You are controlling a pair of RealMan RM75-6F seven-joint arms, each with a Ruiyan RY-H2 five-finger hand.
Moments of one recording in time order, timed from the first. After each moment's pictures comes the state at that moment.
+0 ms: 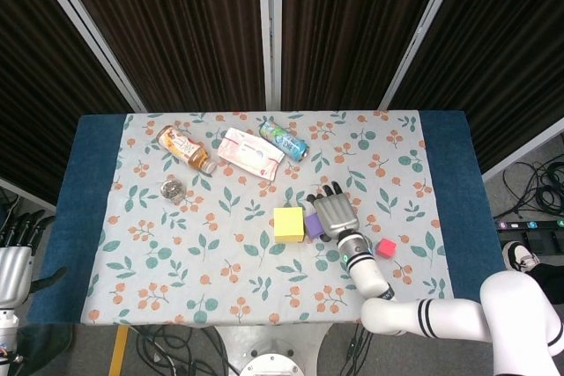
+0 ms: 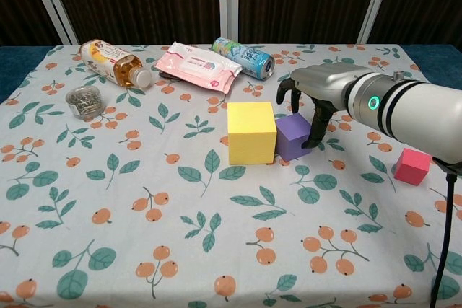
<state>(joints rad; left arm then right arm) -0.03 -1.21 -0.05 -1.49 1.48 1.53 0.01 0.96 -1.67 0.14 -1.56 -0.53 1.06 -0.80</state>
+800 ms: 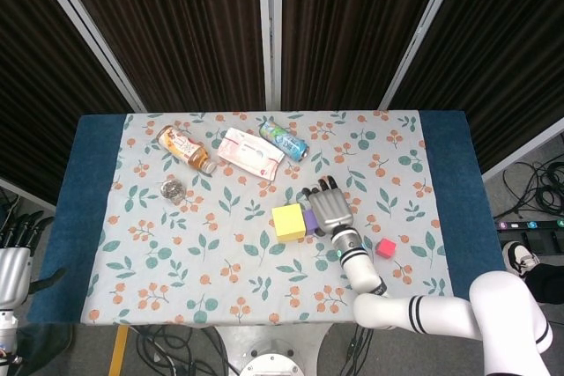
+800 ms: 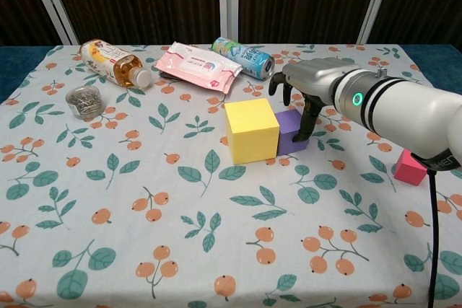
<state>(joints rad) -0.03 -1.21 -0.05 -1.49 1.47 1.53 0.01 0.97 -1.73 0.17 -1.48 -0.54 1.05 -0.80</state>
